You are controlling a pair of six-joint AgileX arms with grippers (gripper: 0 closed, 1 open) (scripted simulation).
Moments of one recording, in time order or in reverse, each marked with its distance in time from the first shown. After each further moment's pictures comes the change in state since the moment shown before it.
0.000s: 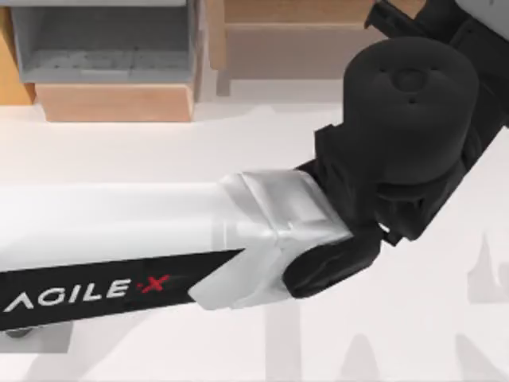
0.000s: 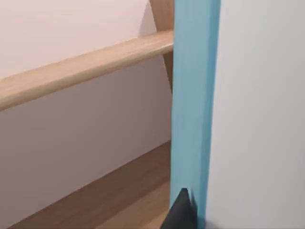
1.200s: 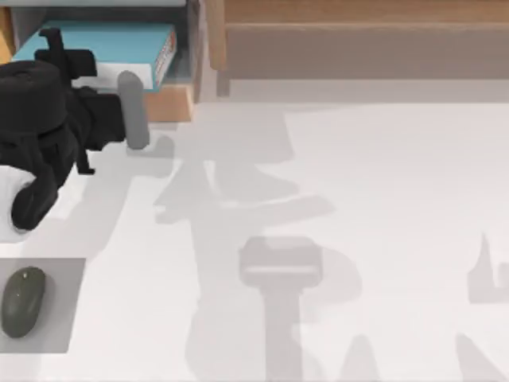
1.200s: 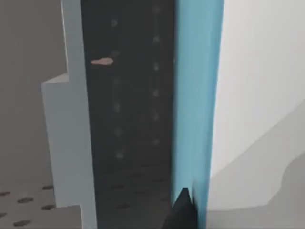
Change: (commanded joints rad) left arm 0.915 0.010 -0.522 0.140 0.228 1.220; right arm 0.000 0.000 0.000 0.000 0.000 0.000
